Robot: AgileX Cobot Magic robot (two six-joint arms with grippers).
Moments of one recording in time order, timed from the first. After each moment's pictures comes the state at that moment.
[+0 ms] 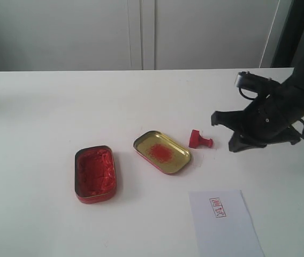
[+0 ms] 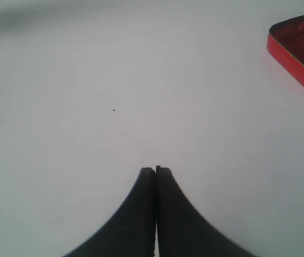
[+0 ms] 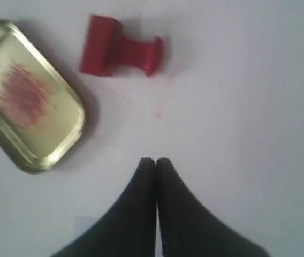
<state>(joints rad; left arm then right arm) -0.05 0.00 0.02 -0.05 0.53 0.15 0.15 1.76 -1.06 0.44 0.65 -0.13</state>
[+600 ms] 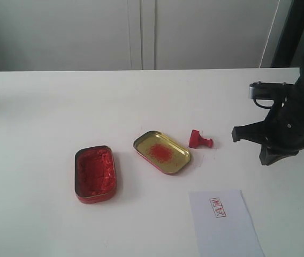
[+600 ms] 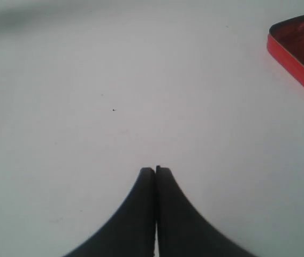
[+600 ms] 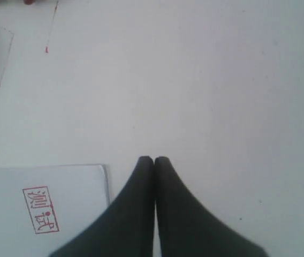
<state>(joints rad) -0.05 0.00 0.02 -0.05 0.53 0.15 0.15 1.71 -1.06 0.08 0.81 0.09</state>
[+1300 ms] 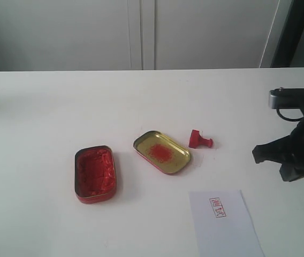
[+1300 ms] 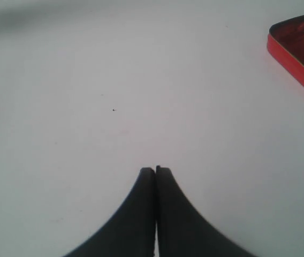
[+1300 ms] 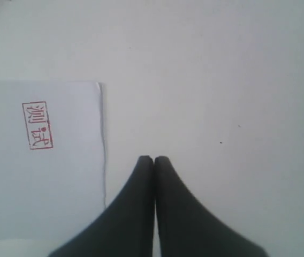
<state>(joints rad) -0.05 0.00 0.02 -0.05 0.53 0.15 0.15 1.41 -0.84 0.07 0.82 0.01</state>
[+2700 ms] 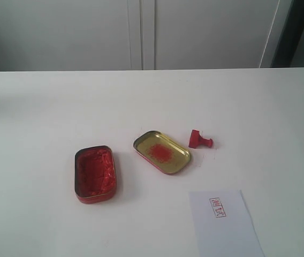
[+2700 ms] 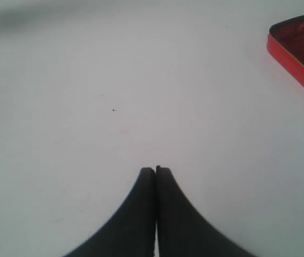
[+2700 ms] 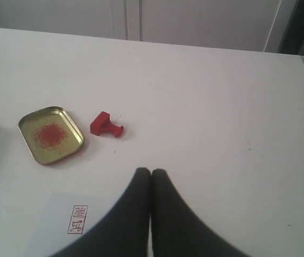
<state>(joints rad) -0.05 0.00 0.02 -0.05 0.53 0.15 0.15 0.28 -0.45 0.07 0.63 -0.04</state>
